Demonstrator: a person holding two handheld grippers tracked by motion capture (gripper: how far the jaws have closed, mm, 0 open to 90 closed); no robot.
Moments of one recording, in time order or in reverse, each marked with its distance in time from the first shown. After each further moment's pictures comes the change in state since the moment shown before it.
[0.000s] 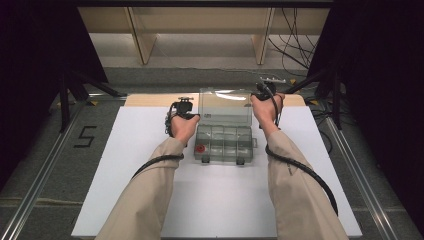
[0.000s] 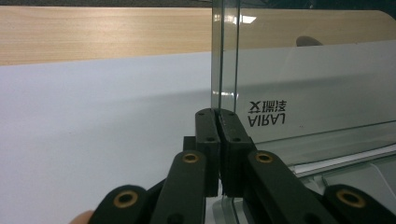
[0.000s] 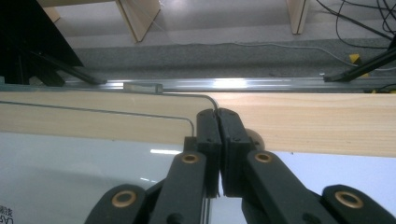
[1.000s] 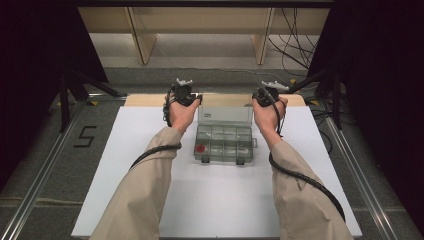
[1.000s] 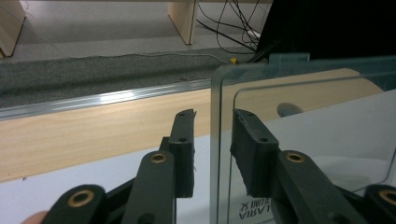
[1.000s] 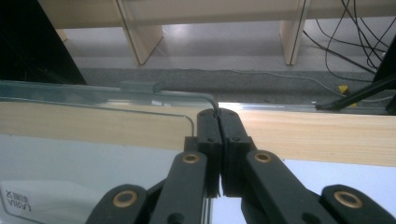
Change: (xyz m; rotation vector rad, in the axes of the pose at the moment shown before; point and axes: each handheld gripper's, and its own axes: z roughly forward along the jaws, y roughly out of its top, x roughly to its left) left arm -0.009 0.048 -0.025 -0.209 -0.005 0.081; right arm 0.010 -0.013 -0.031 -0.130 0.001 -0.033
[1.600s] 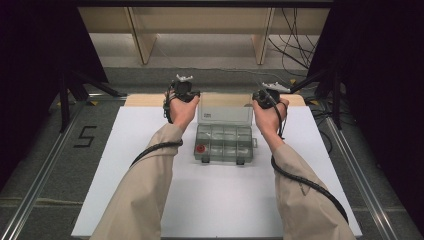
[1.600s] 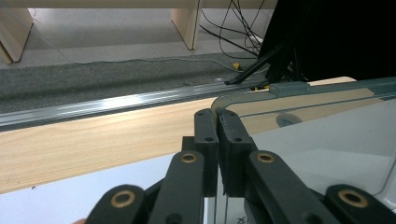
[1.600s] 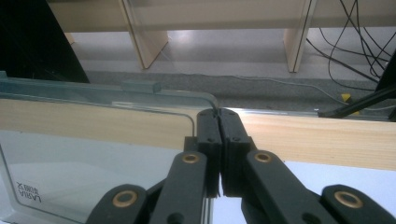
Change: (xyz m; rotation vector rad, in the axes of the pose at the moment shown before) left arm -0.005 0.008 -0.006 -0.015 0.020 -0.002; right arm 0.001 -0.002 -0.010 -0.016 0.017 -0.024
